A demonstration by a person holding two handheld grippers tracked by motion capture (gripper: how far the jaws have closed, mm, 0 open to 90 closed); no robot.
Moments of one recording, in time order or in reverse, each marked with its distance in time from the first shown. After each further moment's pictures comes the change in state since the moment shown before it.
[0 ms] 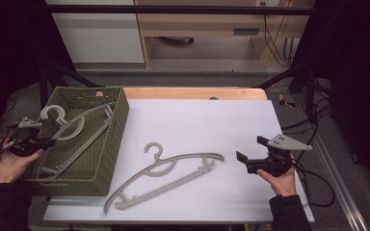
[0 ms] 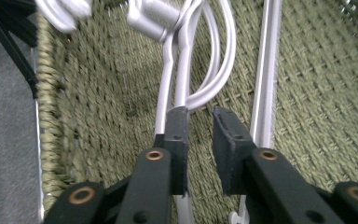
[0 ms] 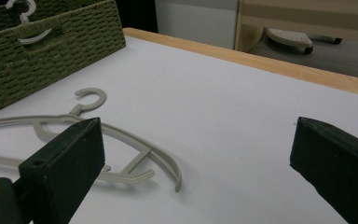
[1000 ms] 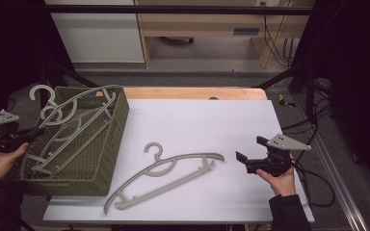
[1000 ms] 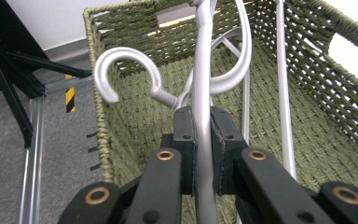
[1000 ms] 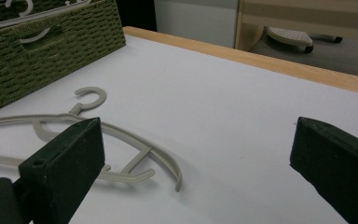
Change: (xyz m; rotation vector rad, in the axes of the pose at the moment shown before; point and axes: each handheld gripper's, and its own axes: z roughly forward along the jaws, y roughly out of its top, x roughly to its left) left arm 0.016 0.005 -0.037 -0.231 -0.018 -0.002; right arm 0.001 0.000 0.001 0.006 0.006 0.002
